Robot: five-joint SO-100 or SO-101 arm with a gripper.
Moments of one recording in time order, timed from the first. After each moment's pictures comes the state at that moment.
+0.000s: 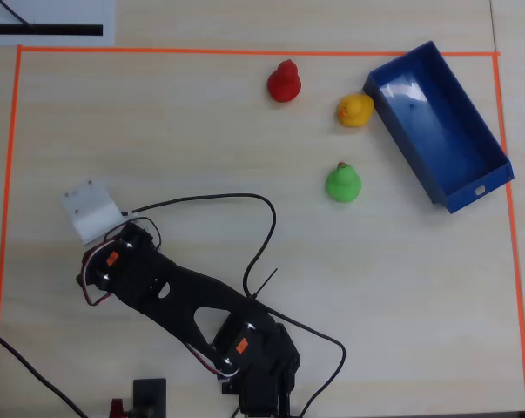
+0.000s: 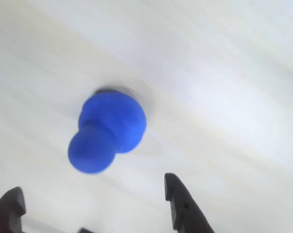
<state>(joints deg) -51.9 105.1 114.6 64.2 -63.1</state>
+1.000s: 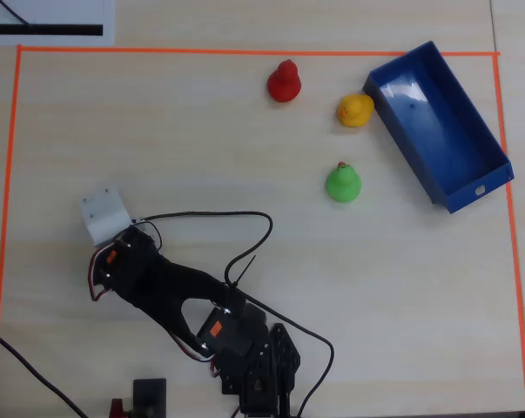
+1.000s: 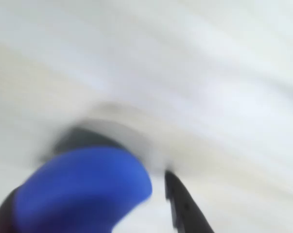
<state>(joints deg) -52.1 93.8 122.3 50.5 -58.5</state>
